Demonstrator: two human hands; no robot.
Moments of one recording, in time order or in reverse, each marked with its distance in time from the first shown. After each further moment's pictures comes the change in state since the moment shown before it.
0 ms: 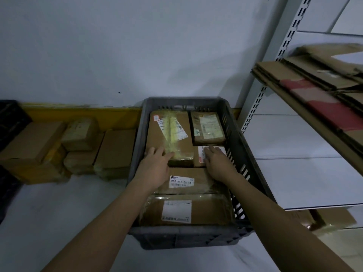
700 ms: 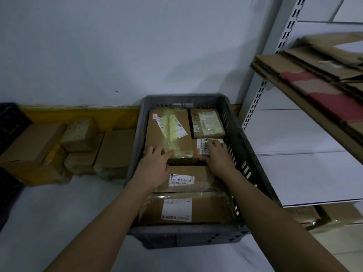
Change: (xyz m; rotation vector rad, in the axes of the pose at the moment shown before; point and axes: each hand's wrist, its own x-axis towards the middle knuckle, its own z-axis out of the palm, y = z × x) left_hand 0.002 -0.002 0.004 0.011 -0.017 -0.007; right_hand 0.002 -0.007 -0.004 0.095 0.052 0.116
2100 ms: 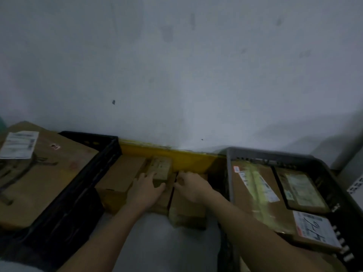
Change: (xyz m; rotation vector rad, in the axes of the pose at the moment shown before) left_hand -0.045 -0.254 -0.099 -0.269 0.081 -0.656; right_hand 0.058 -0.332 0.040 0.071 -0.288 -0.480
